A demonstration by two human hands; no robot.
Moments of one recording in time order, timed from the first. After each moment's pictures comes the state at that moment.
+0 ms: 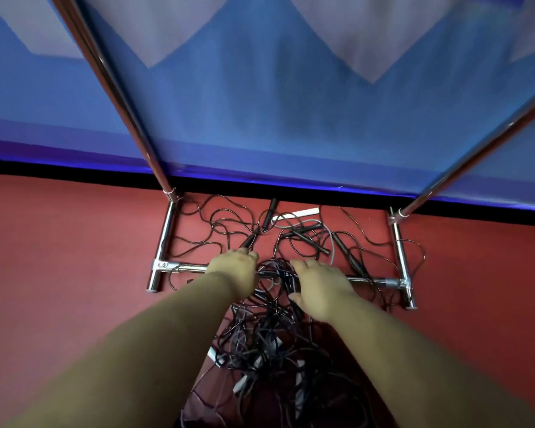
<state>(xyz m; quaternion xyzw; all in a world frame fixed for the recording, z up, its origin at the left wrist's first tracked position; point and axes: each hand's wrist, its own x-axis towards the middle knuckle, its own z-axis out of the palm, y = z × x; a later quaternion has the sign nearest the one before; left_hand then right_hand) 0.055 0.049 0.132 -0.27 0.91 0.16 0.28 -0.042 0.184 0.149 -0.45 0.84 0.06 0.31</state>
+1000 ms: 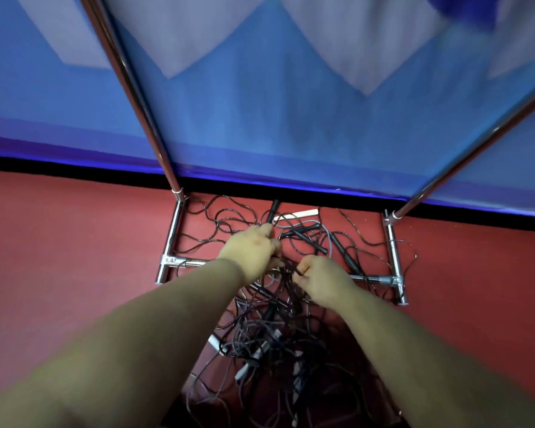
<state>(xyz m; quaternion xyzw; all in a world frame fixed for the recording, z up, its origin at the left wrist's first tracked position) 0.055 0.054 0.176 -0.15 0.96 0.16 0.14 -0.036 0.195 0.163 -0.31 0.87 -0.14 0.37</state>
